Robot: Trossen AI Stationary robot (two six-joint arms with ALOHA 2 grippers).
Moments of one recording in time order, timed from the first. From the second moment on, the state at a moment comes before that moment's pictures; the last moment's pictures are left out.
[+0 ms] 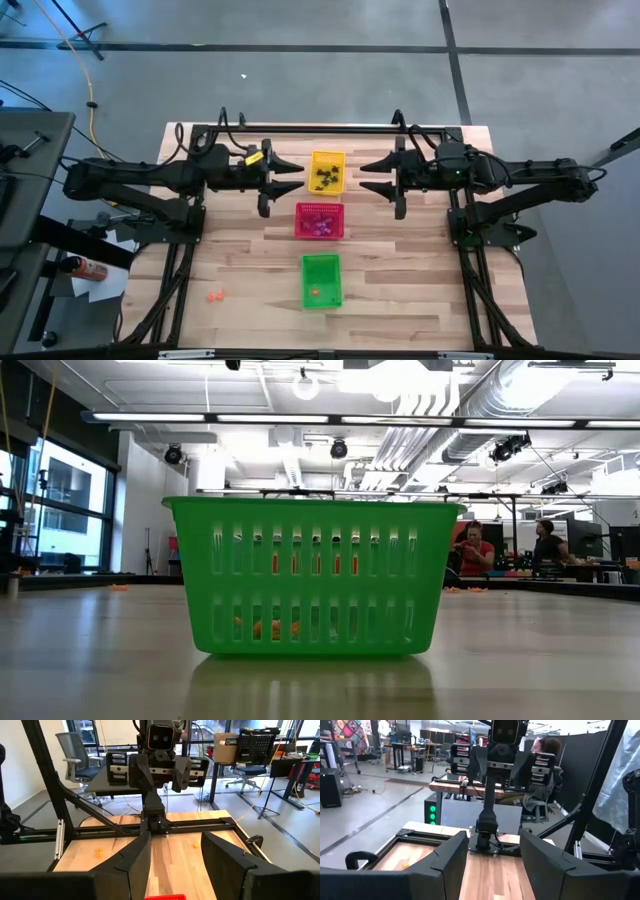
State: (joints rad) left arm 0.03 1.07 0.90 0.18 -0.03 -0.10; right arm 0.05 1.05 1.07 -0.13 0.10 0.03
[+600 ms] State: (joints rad) left arm 0.03 1.06 0.90 0.19 -0.04 -0.10; right arm 0.05 1.05 1.07 -0.16 0.16 0.09
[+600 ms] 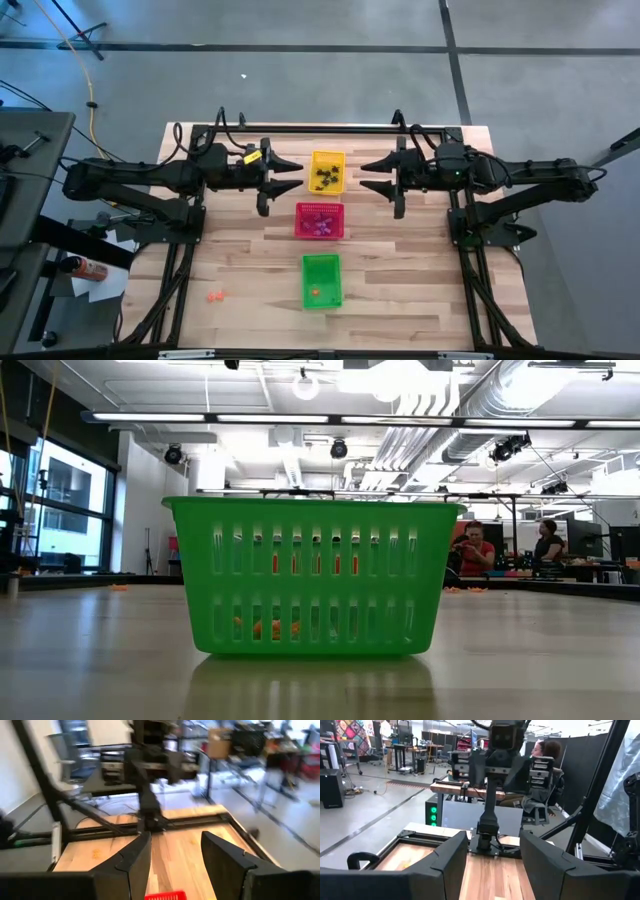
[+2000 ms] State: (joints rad) left arm 0.03 1.07 0.90 0.19 -0.04 -0.26; right arm -0.73 1.83 1.11 -0.75 0.11 0.50
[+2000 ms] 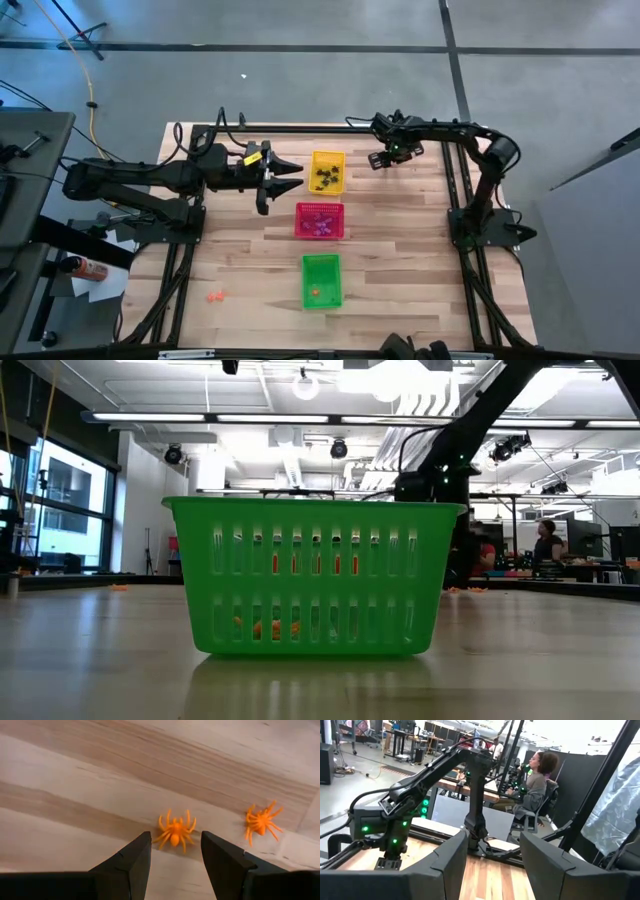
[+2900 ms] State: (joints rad) left arm 0.03 0.97 0.90 0.18 -0.04 -0.25; right arm -0.63 1.70 1.09 -0.72 0.21 0.29
